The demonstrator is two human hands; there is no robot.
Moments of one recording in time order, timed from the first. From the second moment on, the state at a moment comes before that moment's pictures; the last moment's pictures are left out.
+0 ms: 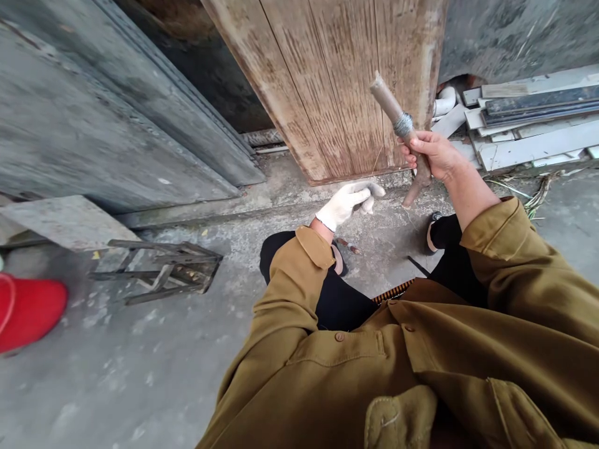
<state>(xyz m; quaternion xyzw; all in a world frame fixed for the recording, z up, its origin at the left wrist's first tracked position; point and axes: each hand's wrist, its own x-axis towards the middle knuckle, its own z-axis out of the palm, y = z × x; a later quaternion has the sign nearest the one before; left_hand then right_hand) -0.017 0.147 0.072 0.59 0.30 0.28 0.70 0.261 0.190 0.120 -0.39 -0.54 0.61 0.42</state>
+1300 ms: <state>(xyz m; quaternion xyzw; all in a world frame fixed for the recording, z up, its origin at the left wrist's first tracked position) -0.019 0.150 0.056 0.68 0.37 0.24 0.59 0.268 0.177 0.140 -0.33 -0.75 0.57 0.07</state>
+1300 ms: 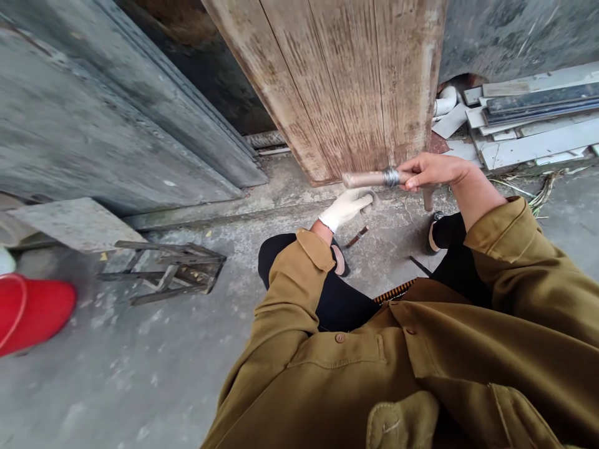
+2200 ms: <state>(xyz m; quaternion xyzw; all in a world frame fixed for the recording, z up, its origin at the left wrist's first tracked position) -0.019 0.149 0.057 0.66 0.34 0.22 0.63 0.258 0.173 0.132 -0.31 -0.69 0.61 0.22</state>
